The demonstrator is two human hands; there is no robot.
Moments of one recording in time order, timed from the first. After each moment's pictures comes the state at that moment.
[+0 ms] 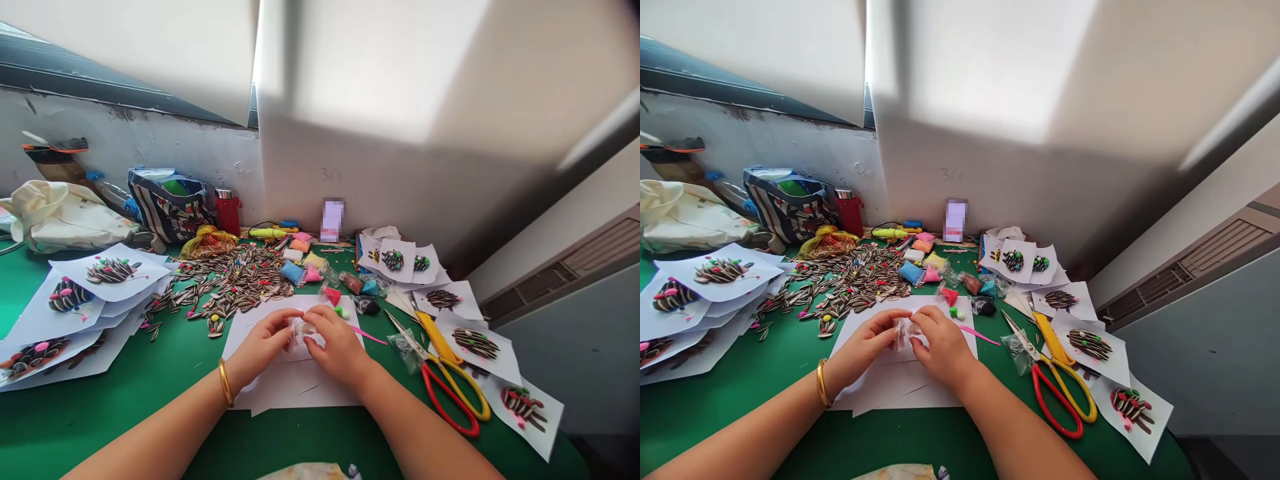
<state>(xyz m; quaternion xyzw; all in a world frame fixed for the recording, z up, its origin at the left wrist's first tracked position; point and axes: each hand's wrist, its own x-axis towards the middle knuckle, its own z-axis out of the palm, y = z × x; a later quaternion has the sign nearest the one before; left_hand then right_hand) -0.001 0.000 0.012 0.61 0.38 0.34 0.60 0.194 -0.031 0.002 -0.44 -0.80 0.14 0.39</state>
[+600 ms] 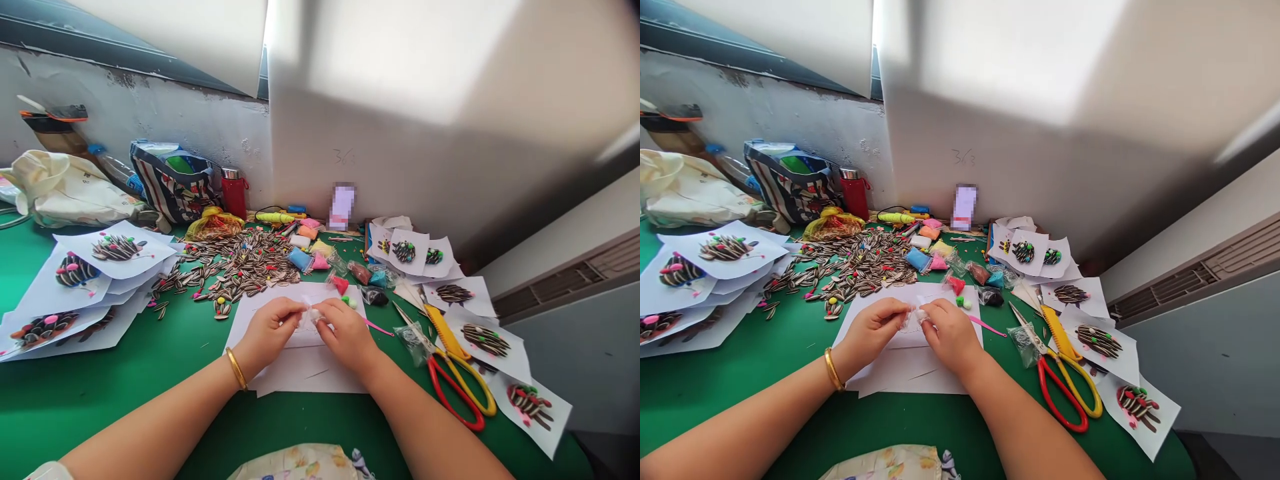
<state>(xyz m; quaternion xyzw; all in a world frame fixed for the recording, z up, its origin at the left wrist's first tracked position) 0.000 0.002 -0.006 0.74 0.37 0.43 0.35 0.198 -0.032 0.000 -0.48 -0.79 0.13 0.36</state>
